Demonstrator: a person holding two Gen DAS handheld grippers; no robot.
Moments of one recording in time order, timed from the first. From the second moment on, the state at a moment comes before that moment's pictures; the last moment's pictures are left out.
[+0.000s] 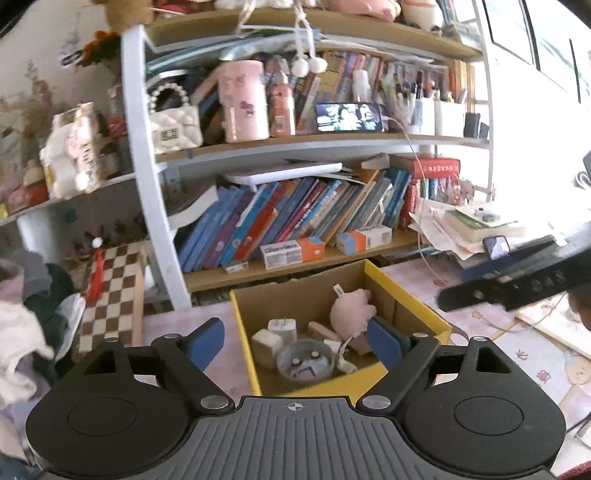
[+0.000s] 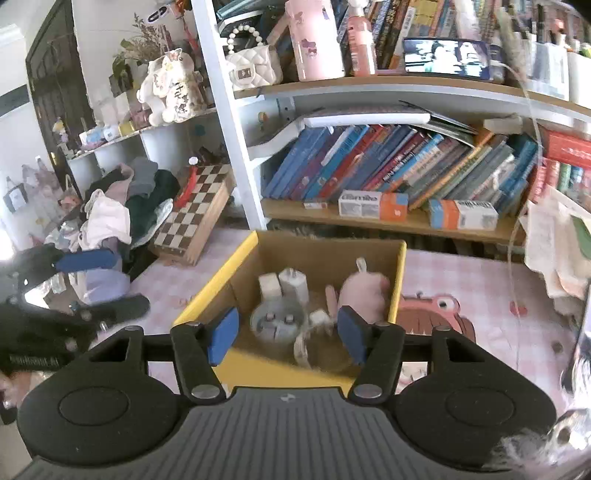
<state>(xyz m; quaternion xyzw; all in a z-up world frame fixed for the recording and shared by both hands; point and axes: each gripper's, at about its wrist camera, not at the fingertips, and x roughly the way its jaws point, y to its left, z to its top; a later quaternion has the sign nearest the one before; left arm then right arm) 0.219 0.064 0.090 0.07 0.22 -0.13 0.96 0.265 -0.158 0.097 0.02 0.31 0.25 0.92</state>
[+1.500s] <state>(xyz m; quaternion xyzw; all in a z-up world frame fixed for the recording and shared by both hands) 0.093 0.064 0.005 0.06 0.33 -0.08 0.94 0.086 -0.127 0.004 -0.05 0.37 0.10 0.92</state>
